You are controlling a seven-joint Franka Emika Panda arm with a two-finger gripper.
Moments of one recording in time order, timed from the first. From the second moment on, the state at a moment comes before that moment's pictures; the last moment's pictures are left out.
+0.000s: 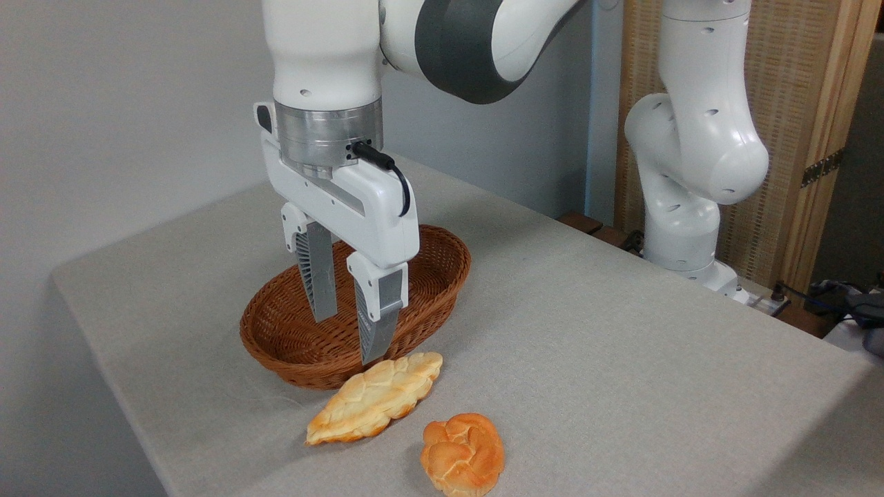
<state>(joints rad) -0.37 0.01 0.40 -1.80 -0.08 1.94 0.82</state>
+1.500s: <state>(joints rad) -0.35 0.13 0.40 -1.92 -0.20 2.25 0.82</state>
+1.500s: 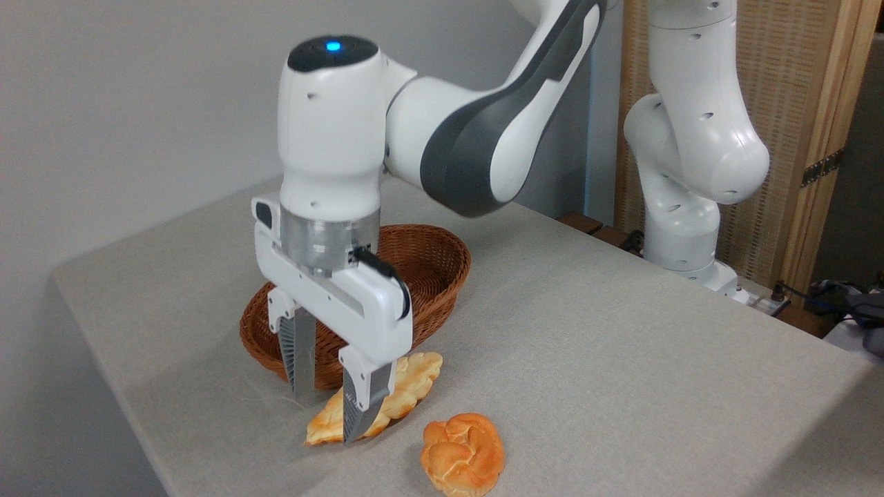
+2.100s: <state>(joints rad) -0.35 0.19 0.40 -1.92 -0.21 2.25 0.82</state>
